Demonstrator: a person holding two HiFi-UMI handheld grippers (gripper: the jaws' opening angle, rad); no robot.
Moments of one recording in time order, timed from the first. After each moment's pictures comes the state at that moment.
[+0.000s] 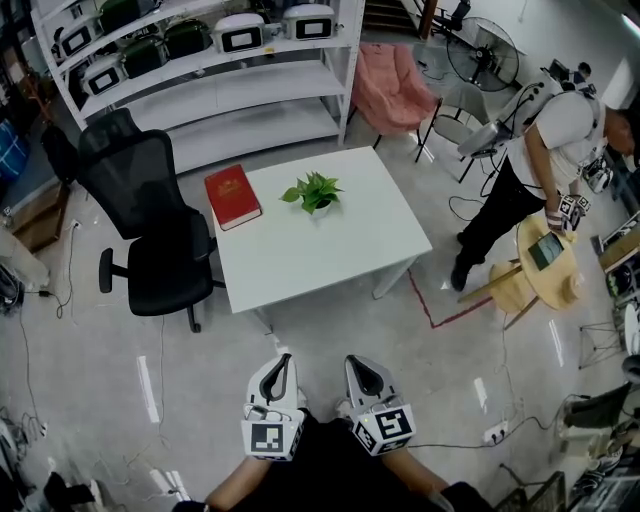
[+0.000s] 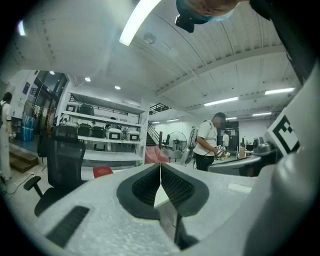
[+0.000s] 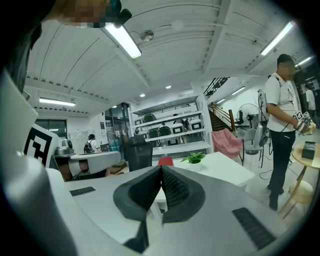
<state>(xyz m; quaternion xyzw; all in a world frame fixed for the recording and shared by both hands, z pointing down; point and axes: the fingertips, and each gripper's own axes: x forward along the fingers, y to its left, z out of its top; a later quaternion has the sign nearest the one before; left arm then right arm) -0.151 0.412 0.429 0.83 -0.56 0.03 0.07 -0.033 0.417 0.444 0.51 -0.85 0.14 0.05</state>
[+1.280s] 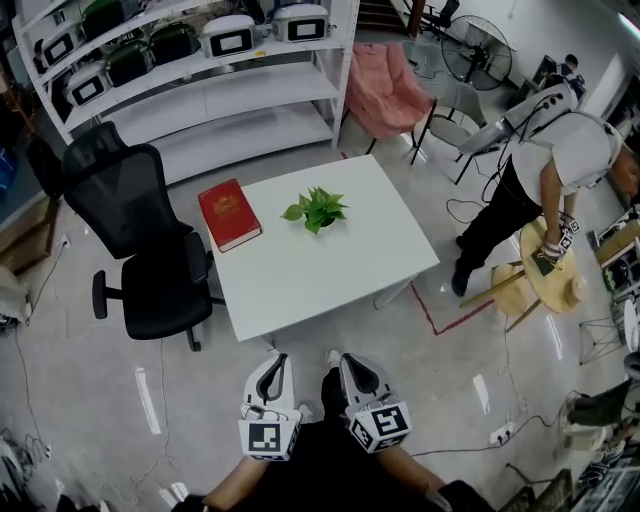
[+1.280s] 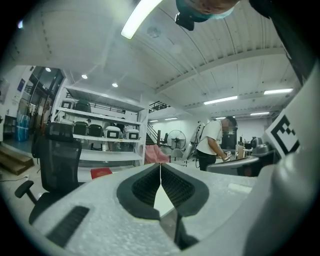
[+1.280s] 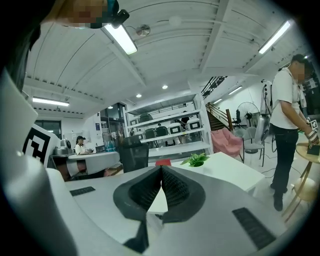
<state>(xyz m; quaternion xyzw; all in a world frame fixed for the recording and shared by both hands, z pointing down) -0.193 0.320 0.451 0.84 -0.54 0.03 0.07 -0.075 0.326 0.468 0.53 -0.84 0.14 0.05</state>
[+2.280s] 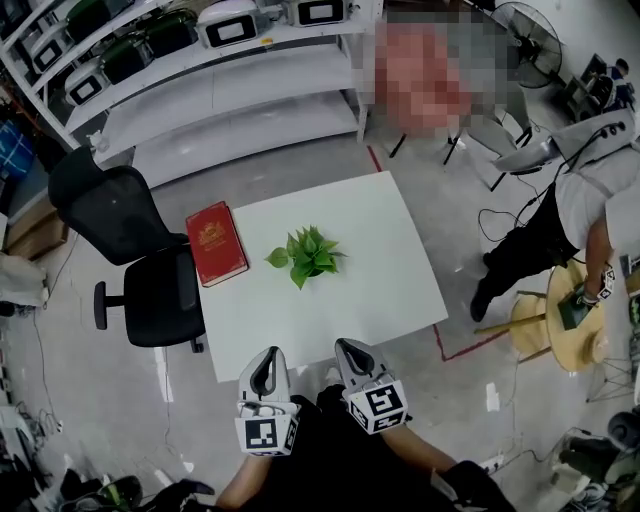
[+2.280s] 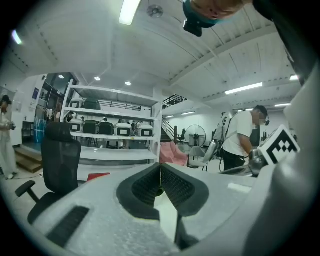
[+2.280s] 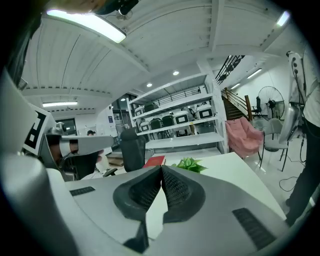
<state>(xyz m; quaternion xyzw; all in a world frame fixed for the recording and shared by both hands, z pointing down) -0.105 0.094 0.447 0.77 -0.63 0.04 0.08 0.016 0.074 0.504 0.42 -0.88 0.17 0.10</state>
